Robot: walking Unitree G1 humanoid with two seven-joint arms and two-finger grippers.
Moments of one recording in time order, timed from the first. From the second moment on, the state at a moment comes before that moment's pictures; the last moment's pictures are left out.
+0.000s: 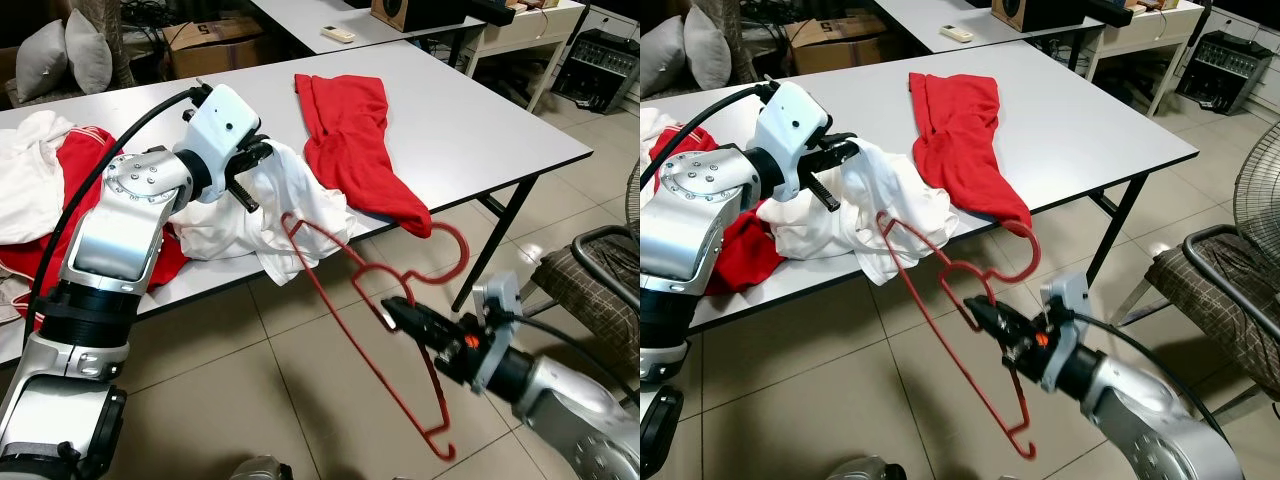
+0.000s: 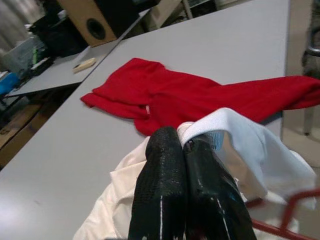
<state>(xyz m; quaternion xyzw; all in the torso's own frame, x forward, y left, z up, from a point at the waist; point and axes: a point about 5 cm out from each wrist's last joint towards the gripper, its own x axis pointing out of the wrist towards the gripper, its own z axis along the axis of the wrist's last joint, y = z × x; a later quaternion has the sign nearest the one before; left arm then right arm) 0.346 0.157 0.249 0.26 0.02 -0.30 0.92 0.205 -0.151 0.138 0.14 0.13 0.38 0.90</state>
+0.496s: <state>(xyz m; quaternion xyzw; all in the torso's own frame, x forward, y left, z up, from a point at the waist) 0.335 0.154 0.251 0.26 0.03 -0.33 0.91 0.222 -0.141 0.125 0.21 0.13 0.34 0.91</state>
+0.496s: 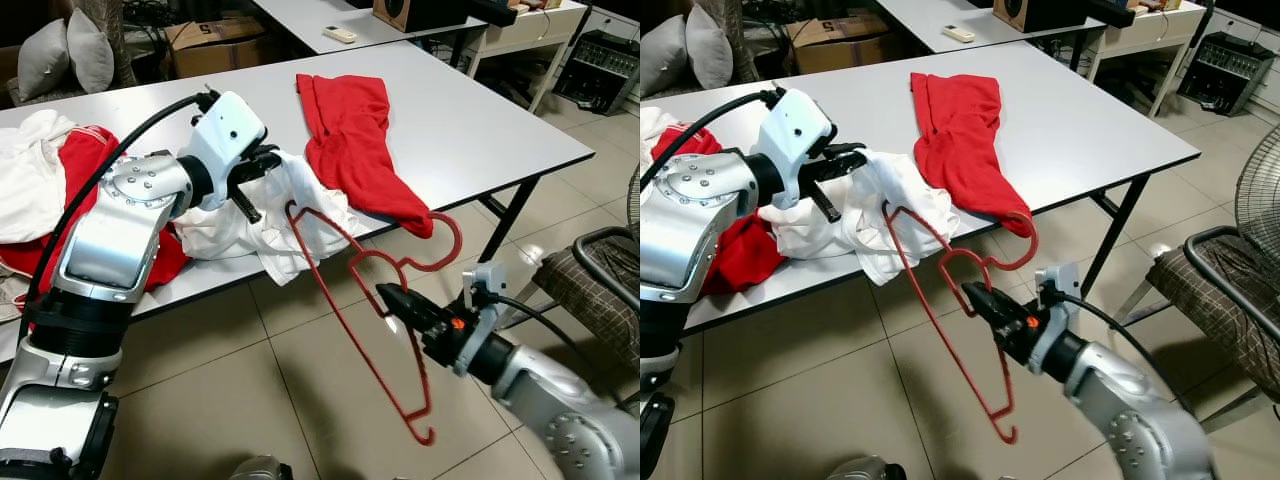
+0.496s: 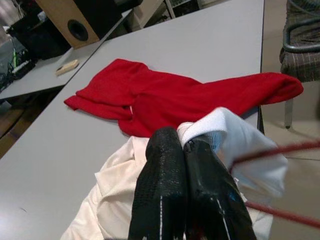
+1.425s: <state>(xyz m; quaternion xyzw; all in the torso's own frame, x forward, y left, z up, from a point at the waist) 0.349 0.124 0.214 0.29 0.07 -0.34 0.89 0.262 -0.132 0.124 0.36 0.10 0.26 0.89</state>
